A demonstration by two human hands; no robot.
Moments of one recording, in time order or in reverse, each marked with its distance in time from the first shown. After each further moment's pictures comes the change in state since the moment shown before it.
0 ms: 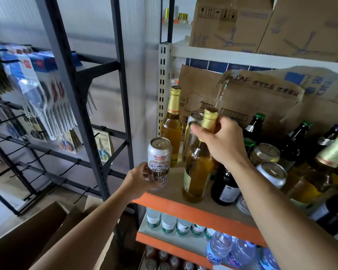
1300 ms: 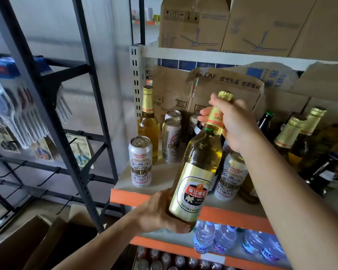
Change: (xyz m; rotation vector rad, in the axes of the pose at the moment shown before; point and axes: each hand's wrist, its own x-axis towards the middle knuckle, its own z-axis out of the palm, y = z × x) left_hand -0.101 0.097 0.046 -0.356 -0.698 0.283; right_hand 0.008 -0.022 -0.077 0.615 0.019 0.402
